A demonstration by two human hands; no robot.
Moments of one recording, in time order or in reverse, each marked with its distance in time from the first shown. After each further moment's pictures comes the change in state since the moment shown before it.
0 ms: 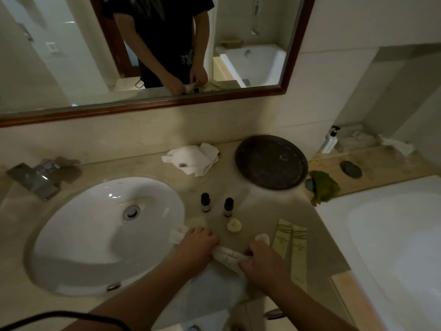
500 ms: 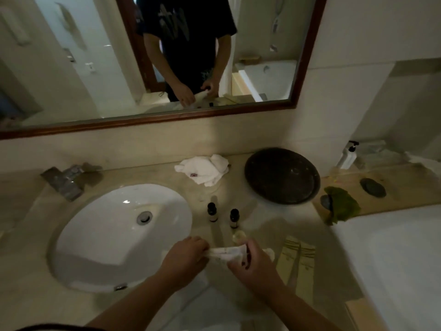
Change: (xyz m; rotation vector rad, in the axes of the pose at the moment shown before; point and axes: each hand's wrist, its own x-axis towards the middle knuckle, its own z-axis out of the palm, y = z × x) left_hand -0.035 -0.008 -0.023 -0.293 0.176 -0.158; right_hand 0.002 -0.018 -0.015 0.511 -0.041 -0.167
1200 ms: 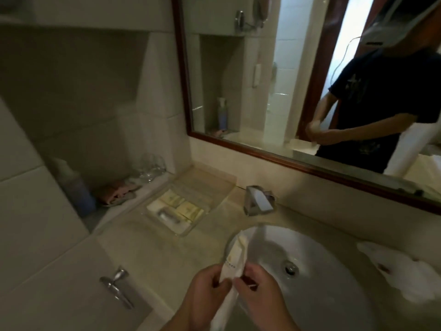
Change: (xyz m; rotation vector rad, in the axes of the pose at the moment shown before) left_hand -0.244 -0.192 -0.119 -0.849 0.697 -0.745; right_hand 0.022 -0.241 0.305 0.039 -0.451 -0.322
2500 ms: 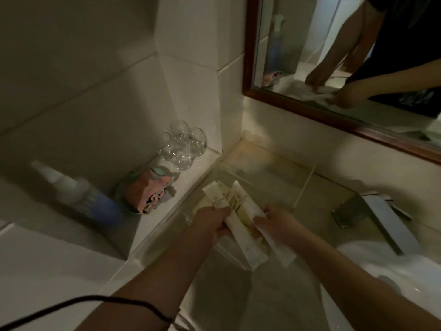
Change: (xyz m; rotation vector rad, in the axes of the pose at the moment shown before) left_hand 0.299 -0.106 -0.207 -0.670 0.158 -0.824; right_hand 0.307 -0.095 0.173 -0.300 -0.316 0.325
